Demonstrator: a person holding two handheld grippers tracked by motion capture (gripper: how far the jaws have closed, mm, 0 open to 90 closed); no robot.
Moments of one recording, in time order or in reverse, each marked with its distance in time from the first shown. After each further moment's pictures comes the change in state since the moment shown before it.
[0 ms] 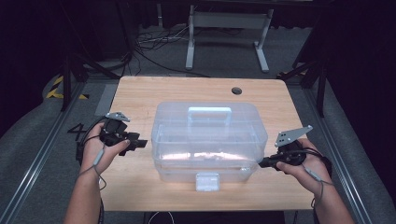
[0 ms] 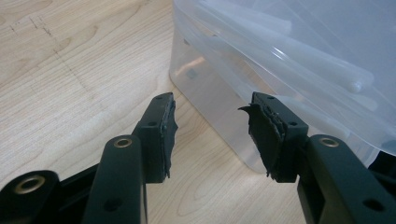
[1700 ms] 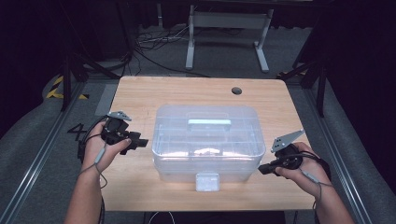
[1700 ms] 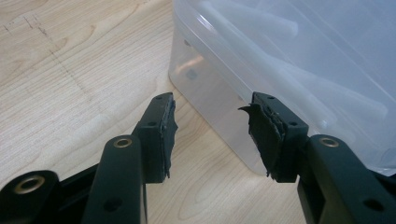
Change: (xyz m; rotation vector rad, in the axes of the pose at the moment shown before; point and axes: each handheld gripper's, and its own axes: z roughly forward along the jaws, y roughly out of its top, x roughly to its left) left arm 0.004 0.003 0.004 0.012 -0.011 0.007; right arm 0.001 -0.008 0.010 0.126 0.014 -0.005
